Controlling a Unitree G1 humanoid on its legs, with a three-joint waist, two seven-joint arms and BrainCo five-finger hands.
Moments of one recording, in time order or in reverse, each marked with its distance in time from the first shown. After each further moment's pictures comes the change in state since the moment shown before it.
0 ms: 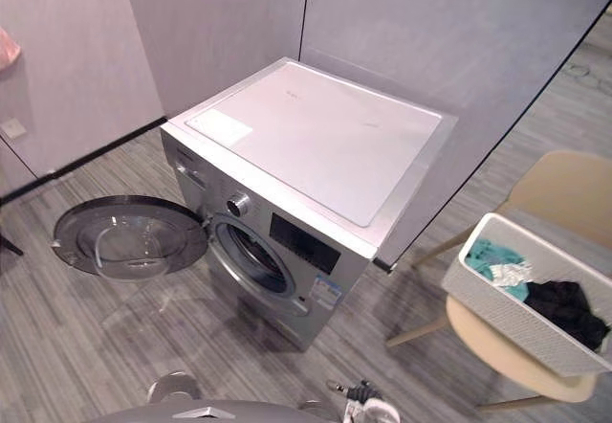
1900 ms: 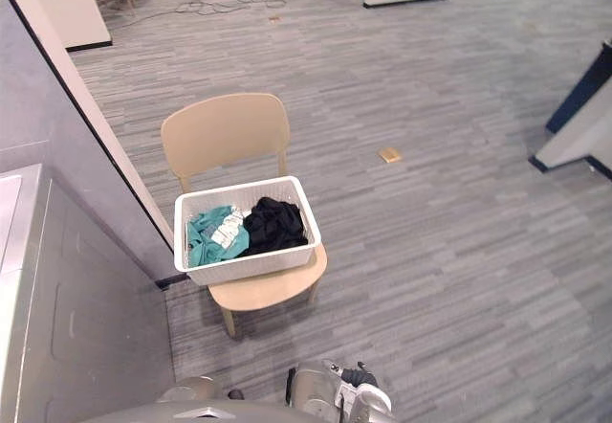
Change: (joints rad) left arm 0.026 -0.014 0.155 -0.021 0.065 0.074 0.055; right arm 0.051 0.097 -0.158 -0.140 -0.032 -0.010 -0.018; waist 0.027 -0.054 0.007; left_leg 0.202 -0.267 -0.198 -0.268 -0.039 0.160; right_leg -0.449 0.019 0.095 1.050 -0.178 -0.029
